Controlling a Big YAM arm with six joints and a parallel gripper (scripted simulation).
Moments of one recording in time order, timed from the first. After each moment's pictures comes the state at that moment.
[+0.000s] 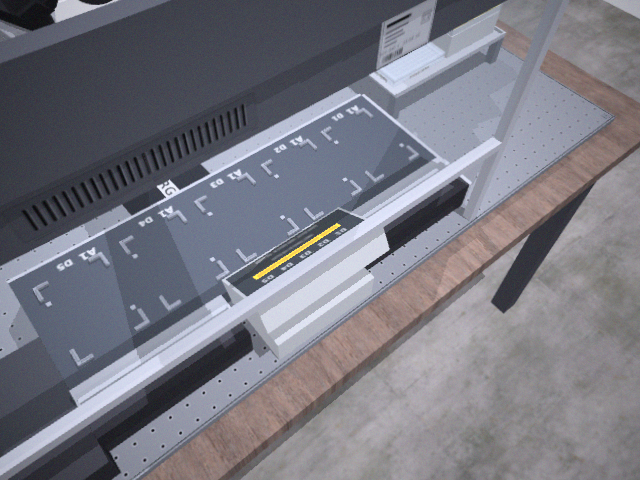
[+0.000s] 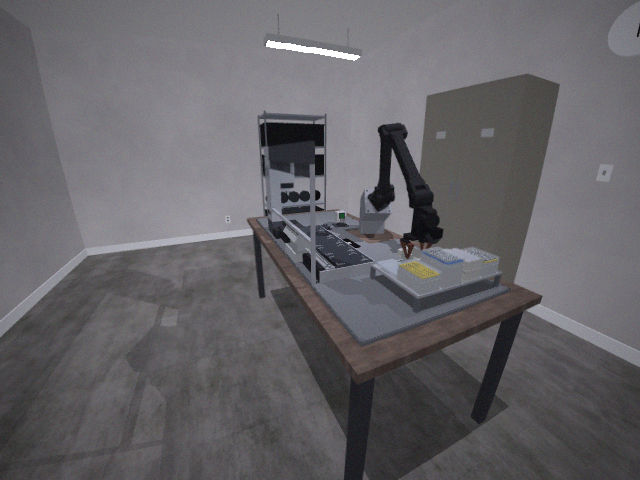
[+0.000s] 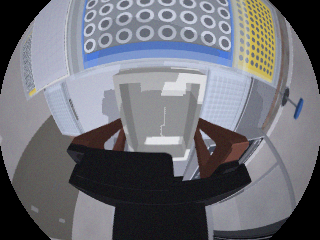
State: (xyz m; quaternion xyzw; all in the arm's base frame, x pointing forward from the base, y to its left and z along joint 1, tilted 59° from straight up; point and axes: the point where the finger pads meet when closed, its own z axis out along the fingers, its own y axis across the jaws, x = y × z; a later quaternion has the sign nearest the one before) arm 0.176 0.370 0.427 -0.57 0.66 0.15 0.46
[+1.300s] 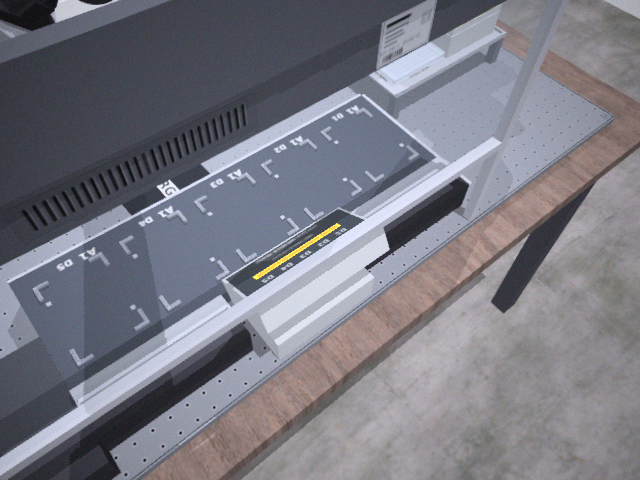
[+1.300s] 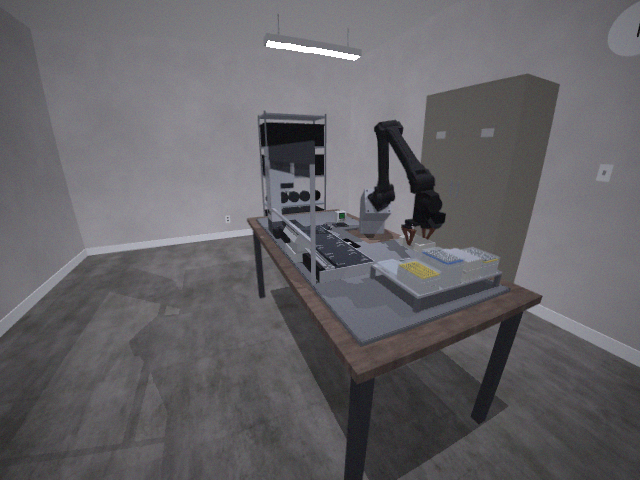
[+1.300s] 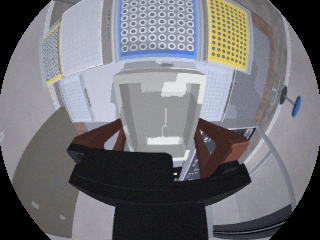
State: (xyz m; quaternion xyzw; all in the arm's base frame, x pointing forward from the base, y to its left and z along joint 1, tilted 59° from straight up) arm 0.151 0.327 0.459 -0.57 0.66 0.16 0.46
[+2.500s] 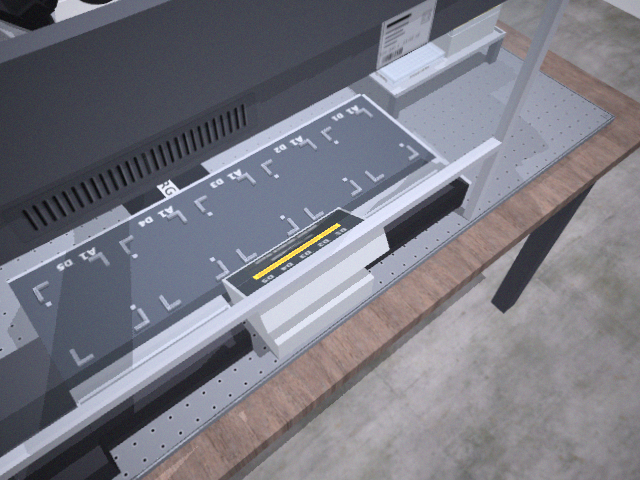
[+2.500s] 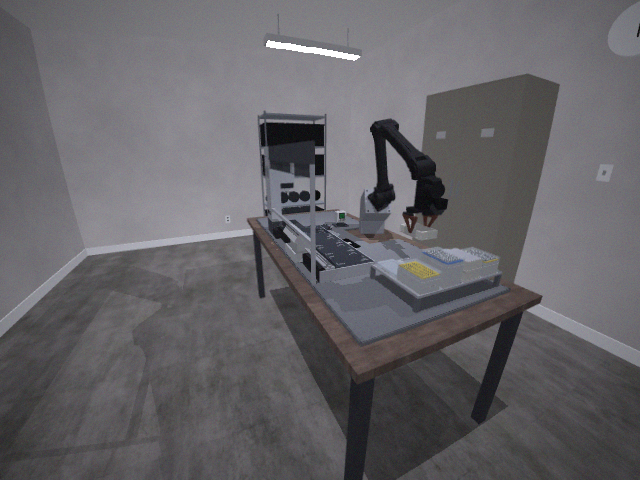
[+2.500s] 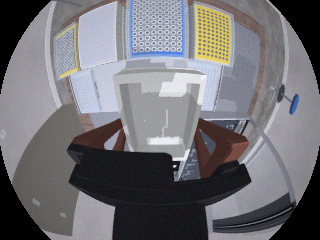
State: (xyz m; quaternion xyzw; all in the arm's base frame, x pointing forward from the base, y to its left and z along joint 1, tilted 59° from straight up) arm 0.129 0.289 0.487 -0.56 0.66 0.15 0.46
